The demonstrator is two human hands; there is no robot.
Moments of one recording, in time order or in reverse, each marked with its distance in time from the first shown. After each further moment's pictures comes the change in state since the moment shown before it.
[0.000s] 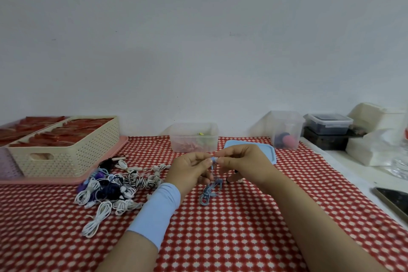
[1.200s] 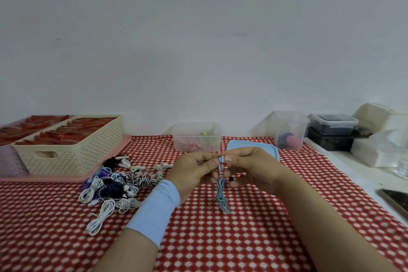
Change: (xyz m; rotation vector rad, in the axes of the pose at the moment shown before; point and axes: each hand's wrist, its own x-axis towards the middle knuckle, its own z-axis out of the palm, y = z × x) left_hand -0.006 0.007 -0.003 -0.069 -0.177 0.042; right_hand -0.003 -0.003 -0.009 0.264 -0.199 0.157
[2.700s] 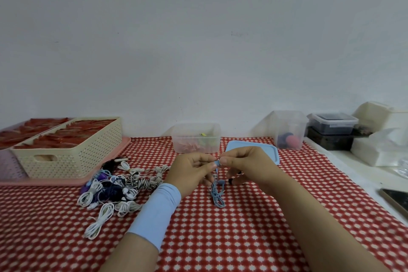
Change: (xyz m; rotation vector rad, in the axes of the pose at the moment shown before) left_hand 0.002 0.001 -0.002 0.323 0.135 0.030; right_hand 0.005 0.001 0.004 -0.192 0.200 -0.064
